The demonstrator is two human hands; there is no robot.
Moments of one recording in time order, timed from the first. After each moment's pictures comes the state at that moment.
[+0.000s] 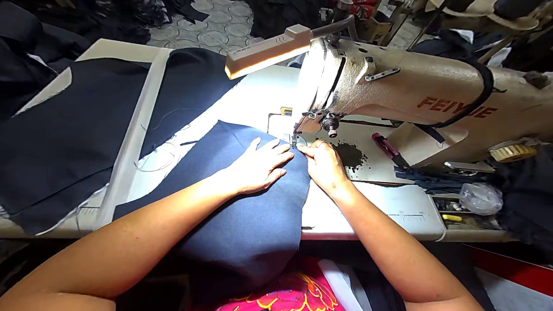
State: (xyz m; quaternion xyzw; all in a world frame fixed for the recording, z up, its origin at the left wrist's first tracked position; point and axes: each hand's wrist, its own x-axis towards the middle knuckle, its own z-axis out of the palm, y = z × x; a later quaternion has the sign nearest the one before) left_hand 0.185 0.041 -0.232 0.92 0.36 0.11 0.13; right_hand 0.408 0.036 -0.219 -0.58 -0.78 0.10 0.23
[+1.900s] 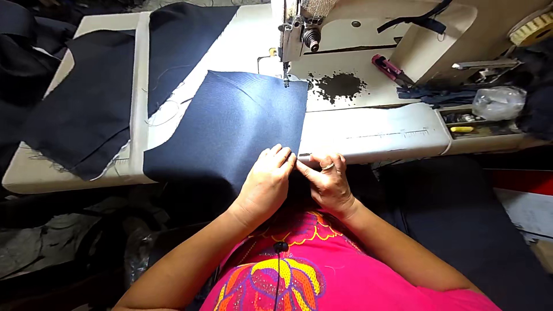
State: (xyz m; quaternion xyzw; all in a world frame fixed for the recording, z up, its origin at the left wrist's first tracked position) left_hand 0.224 -0.137 -0.230 0.87 0.41 0.25 0.06; right_hand 0.414 -0.144 -0.288 -0.42 -0.81 -0.05 0.41
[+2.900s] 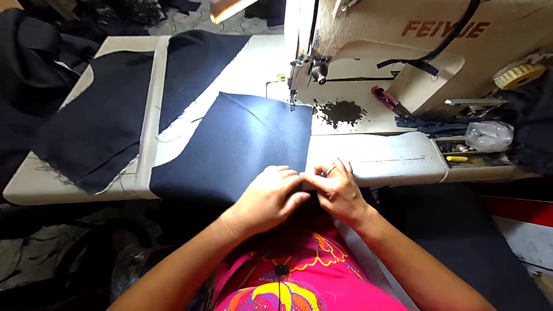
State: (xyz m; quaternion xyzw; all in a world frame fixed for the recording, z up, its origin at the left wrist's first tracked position) left_hand 0.208 -0.116 -0.219 0.88 0.36 0.27 0.13; right_hand 0.430 -0.115 -0.251 -0.41 -0.85 0.01 0.33
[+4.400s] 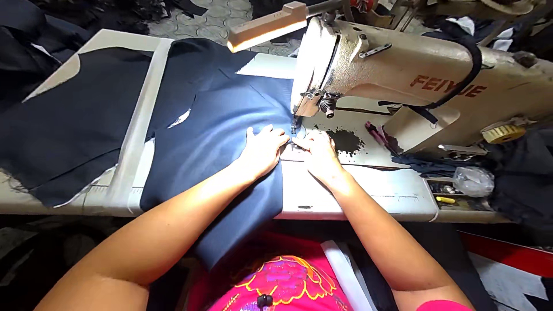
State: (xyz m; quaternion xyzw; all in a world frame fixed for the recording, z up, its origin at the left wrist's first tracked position) left_hand 0.216 0.025 -0.220 0.84 0.51 0.14 0.12; right_hand 0.406 0.017 -0.217 -0.55 -0.81 0.10 0.19
